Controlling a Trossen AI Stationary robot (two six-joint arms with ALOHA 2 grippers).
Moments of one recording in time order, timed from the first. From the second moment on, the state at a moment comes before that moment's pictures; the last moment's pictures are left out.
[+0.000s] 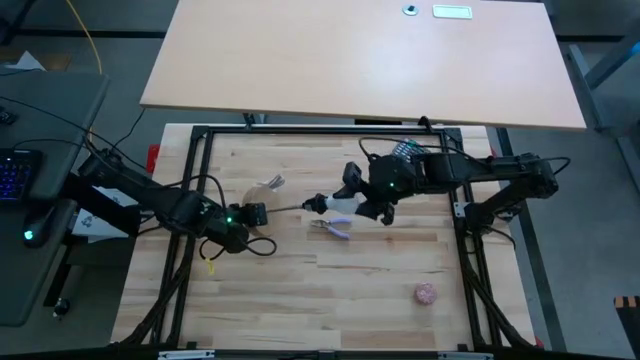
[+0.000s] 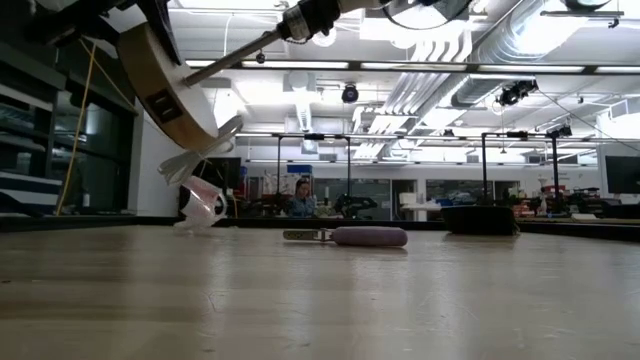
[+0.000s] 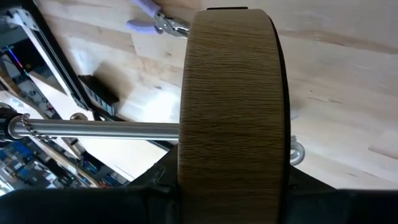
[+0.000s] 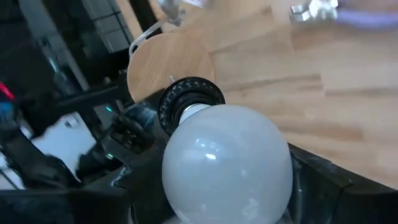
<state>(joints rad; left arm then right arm) -0.42 1.21 1.07 -1.04 -0.66 1.20 0.09 1.46 1.49 -0.70 0.04 1.99</state>
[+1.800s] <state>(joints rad) -0.46 1.21 1.07 -1.00 -0.65 1.12 0.07 1.44 1.49 -0.65 0.02 1.83</state>
